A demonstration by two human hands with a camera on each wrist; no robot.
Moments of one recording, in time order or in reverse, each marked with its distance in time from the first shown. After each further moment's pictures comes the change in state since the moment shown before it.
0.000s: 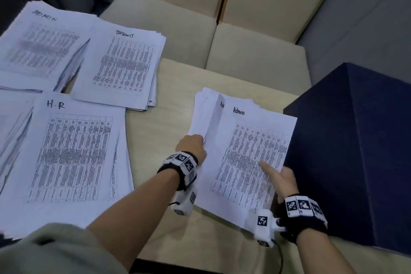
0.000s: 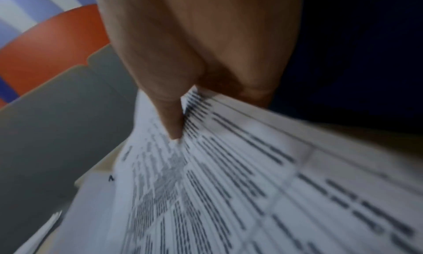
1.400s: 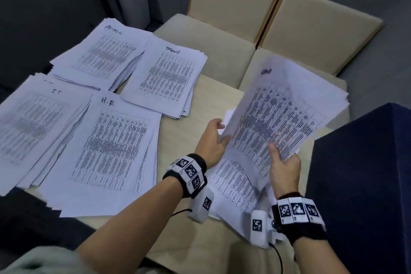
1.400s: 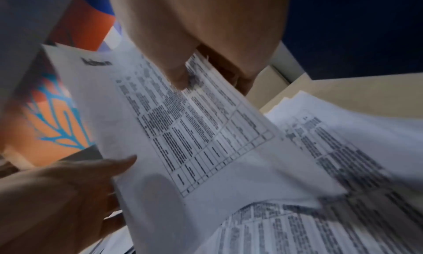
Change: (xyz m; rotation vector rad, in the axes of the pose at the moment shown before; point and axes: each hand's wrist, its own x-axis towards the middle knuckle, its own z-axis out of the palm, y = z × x) left_hand -0.025 -0.005 -0.038 -0.733 0.363 0.261; right_hand -0.038 -0.101 0.072 0.075 -0.018 -0.482
